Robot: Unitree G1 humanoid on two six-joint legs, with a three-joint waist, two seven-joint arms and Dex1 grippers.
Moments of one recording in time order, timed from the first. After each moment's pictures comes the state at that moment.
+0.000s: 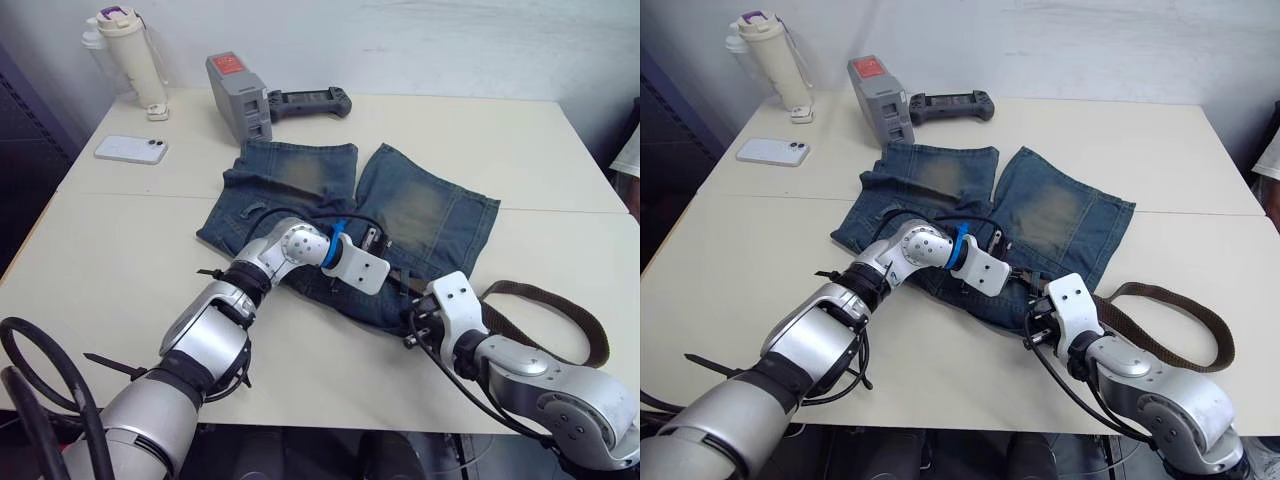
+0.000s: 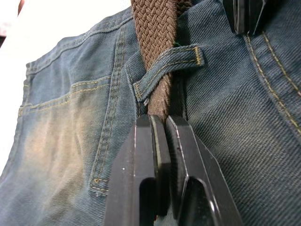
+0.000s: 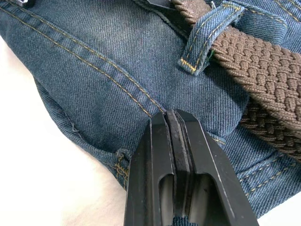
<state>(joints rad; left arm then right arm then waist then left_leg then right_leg) -1.12 0.19 -0.51 0.98 0.38 -0.69 -0.81 -0.07 -0.62 0.02 -0.72 0.83 1.13 -0.12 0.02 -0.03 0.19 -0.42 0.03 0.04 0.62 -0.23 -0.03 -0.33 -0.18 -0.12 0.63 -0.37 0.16</state>
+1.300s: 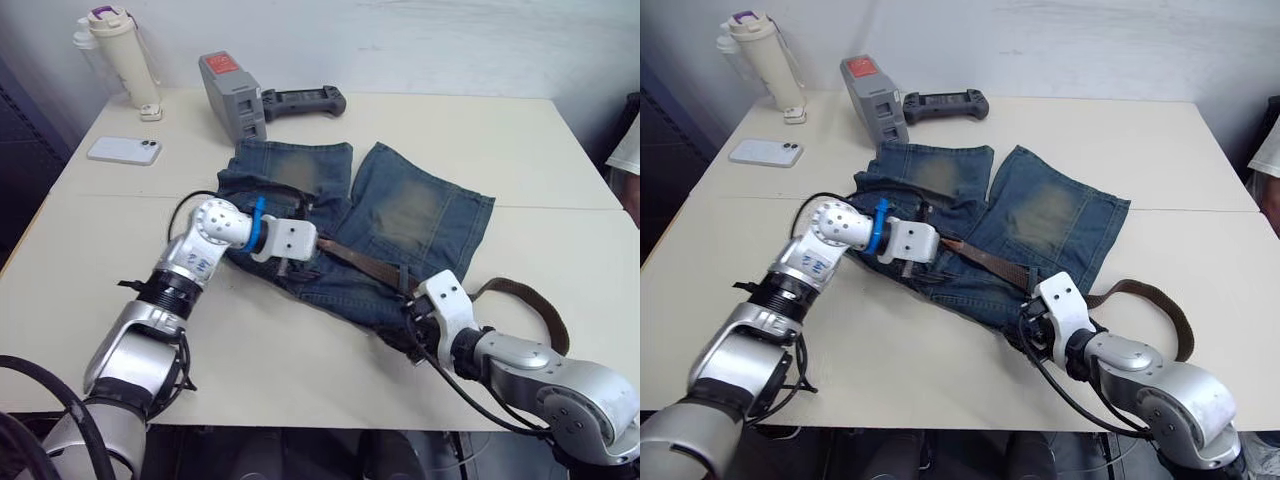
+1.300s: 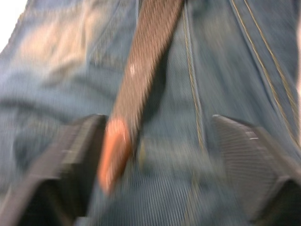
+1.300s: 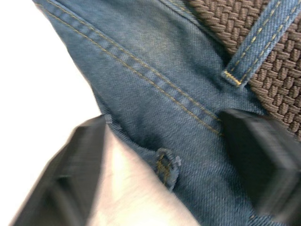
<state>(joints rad) -0.93 0.55 -0.30 0.57 0.07 -0.30 -1.17 -0.13 -0.59 -0.05 -0.75 0.82 1.25 0.10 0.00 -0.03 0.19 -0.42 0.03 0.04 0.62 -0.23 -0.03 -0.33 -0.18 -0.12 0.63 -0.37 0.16</state>
